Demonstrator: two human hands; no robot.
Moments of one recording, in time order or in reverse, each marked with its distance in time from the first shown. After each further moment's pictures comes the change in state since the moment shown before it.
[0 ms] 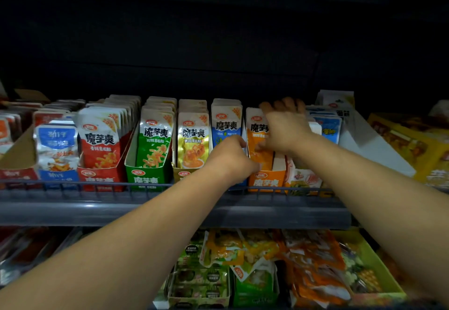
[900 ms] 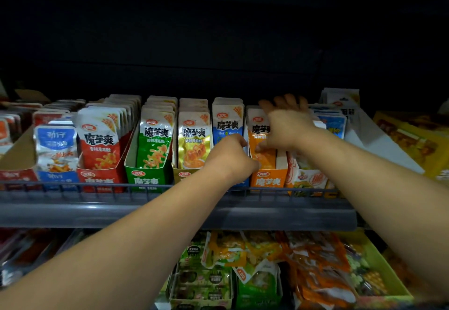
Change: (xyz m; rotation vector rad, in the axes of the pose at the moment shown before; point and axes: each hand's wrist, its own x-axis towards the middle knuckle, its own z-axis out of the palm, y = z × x) left_hand 0.006 -0.006 0.001 0.033 0.038 0.012; right_hand 0.006 -0.001 -0.002 0.005 -0.087 -0.003
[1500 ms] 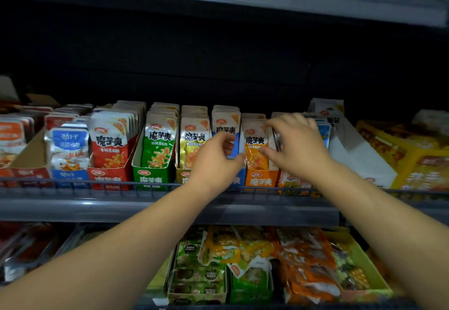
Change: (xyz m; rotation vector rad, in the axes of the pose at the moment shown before) left_hand -0.029 -0.020 -0.011 -0.245 0.238 0.241; right_hand -0.078 0.007 -0.029 0.237 0.221 -0.053
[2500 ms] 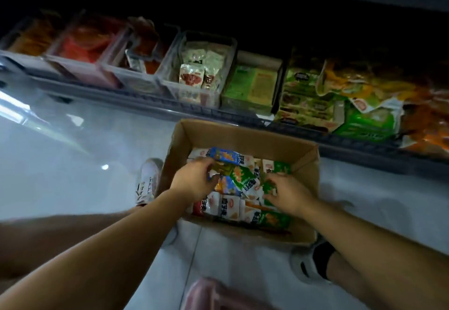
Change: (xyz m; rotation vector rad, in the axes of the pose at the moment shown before) left_hand -0.357 -0.307 -0.121 0.573 -0.523 -0.635; right_hand -0.341 -0.268 0.254 0.472 -1.220 0.012
